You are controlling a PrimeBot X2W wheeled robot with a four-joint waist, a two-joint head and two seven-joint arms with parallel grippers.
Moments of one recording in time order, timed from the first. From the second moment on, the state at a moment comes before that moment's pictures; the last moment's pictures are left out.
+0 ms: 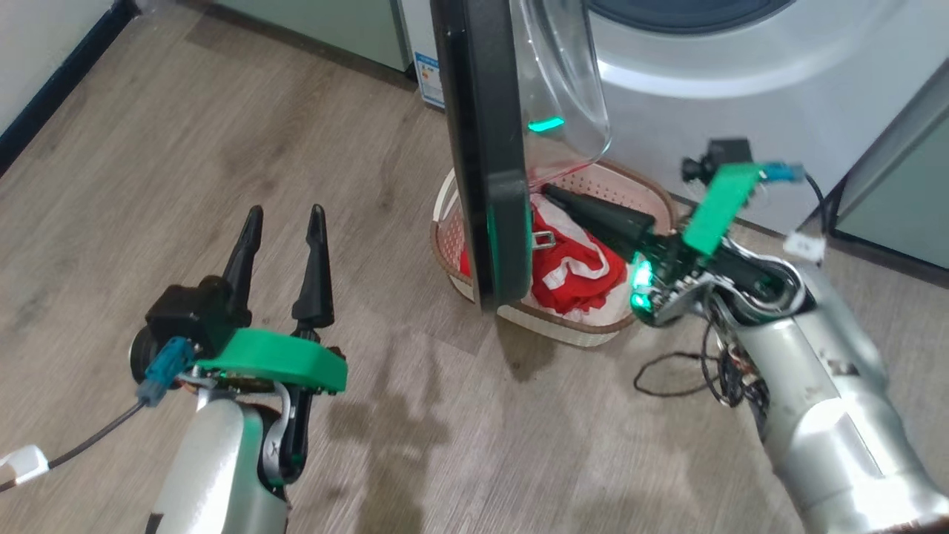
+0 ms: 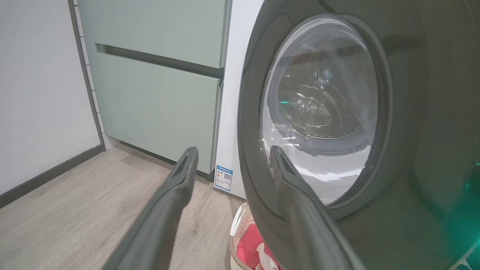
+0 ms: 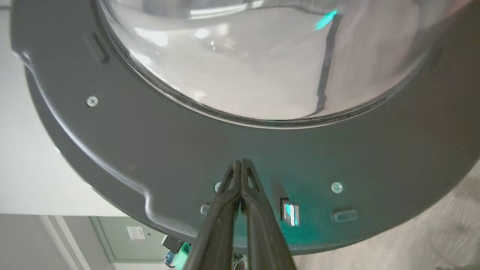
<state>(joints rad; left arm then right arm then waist) -0.24 0.03 -0.16 0.16 -0.31 0.03 -0.26 -0.66 -0.07 0.25 0.64 1.69 0.13 0.72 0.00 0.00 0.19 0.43</state>
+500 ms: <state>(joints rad) -0.22 0.04 -0.12 0.16 -0.28 0.03 -0.26 -0.37 -0.10 0.09 0.38 1.85 0.13 0.59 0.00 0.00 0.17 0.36</state>
